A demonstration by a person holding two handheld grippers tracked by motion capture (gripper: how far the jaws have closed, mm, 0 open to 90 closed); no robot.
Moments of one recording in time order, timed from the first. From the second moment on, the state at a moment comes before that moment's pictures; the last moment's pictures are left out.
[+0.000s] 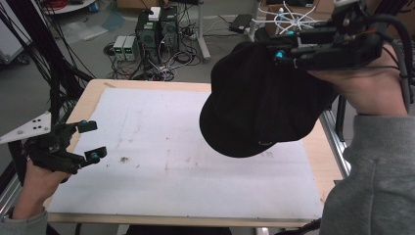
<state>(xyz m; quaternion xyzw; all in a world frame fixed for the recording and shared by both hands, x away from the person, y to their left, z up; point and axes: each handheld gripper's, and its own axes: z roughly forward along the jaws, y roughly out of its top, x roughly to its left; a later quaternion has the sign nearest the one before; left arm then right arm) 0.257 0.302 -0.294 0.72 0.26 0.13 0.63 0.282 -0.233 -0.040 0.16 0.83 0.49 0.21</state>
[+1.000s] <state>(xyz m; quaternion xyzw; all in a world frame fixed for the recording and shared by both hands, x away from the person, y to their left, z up) 0.228 0.310 -0.291 0.71 0.27 0.14 0.63 0.358 -0.193 0.018 0.13 0.84 0.47 0.24</state>
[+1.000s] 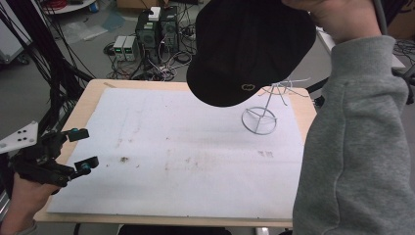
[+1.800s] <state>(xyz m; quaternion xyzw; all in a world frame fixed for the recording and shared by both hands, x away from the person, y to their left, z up) 0.226 0.322 -0.295 0.71 0.29 0.15 0.62 0.393 -0.205 -0.005 0.15 0.85 0.45 0.23</state>
